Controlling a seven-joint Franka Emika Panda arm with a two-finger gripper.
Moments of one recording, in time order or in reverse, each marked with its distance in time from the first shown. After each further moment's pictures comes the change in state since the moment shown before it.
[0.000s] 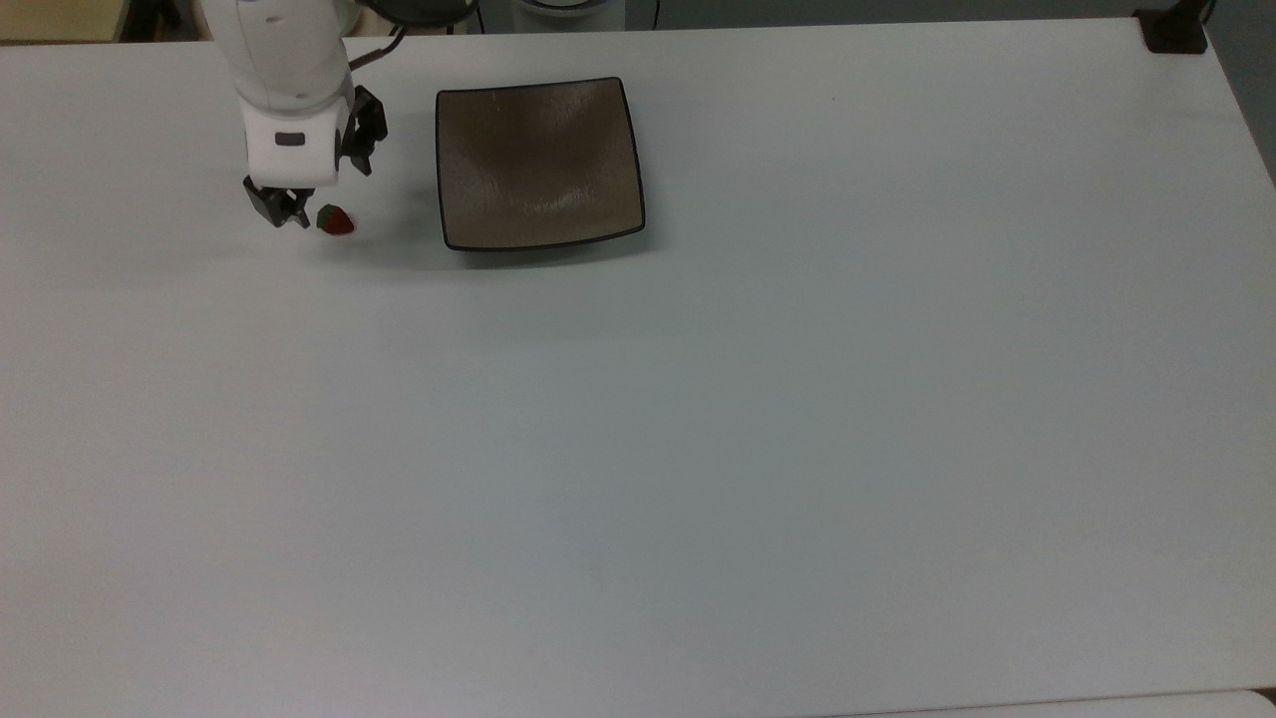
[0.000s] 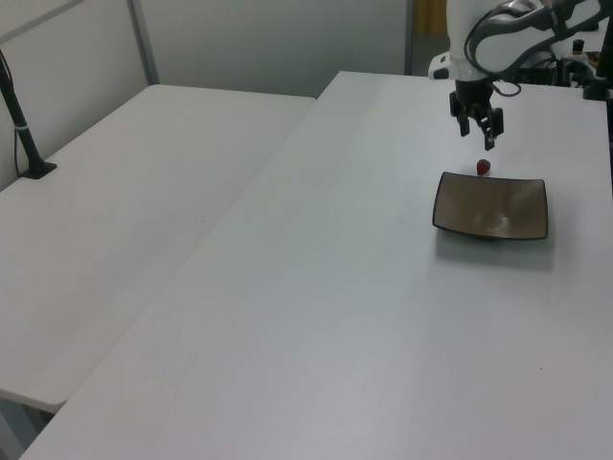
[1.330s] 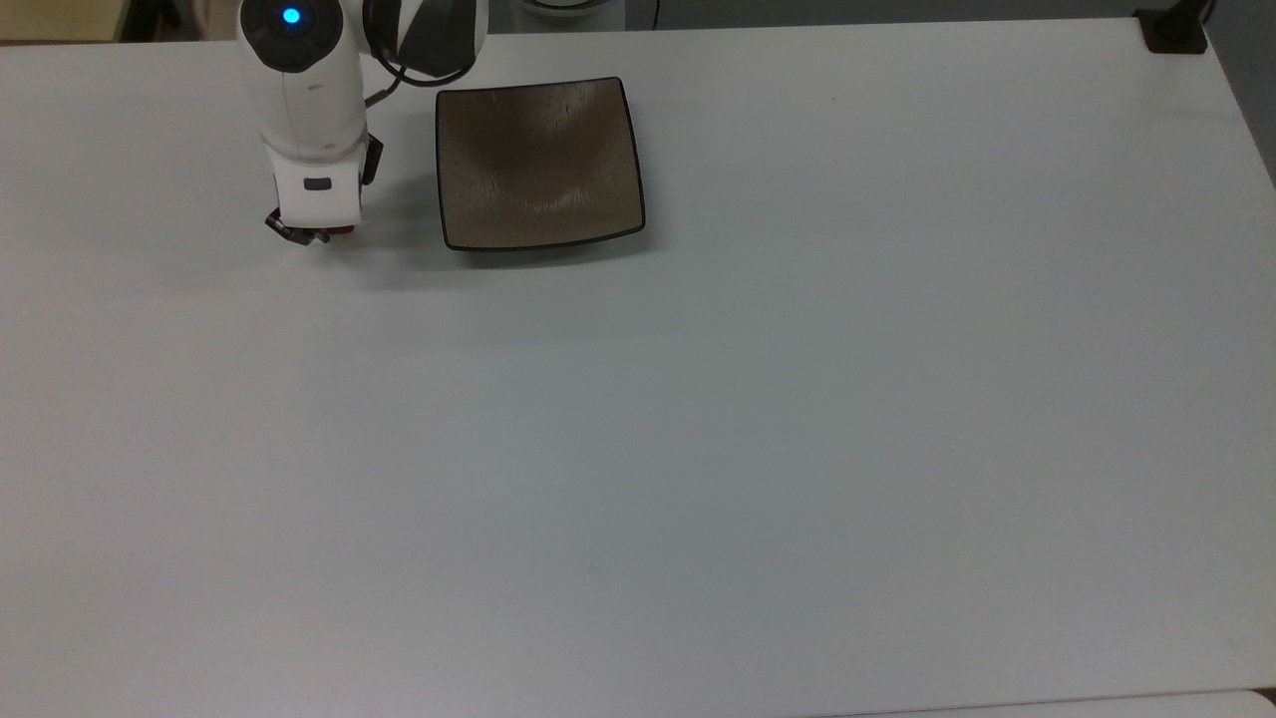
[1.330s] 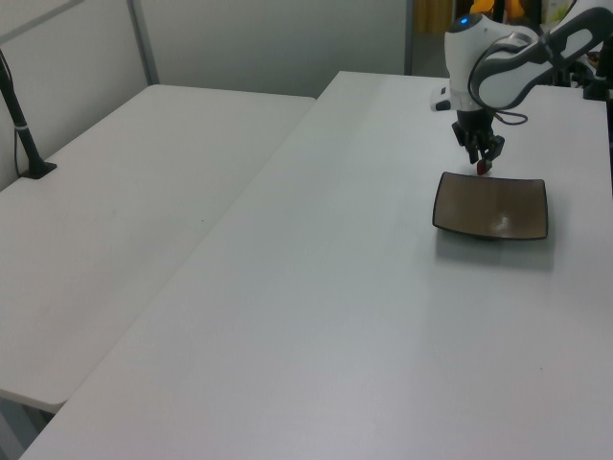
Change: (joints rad) arm -0.013 0.067 -0.001 -0.083 -0.105 0.137 -0.001
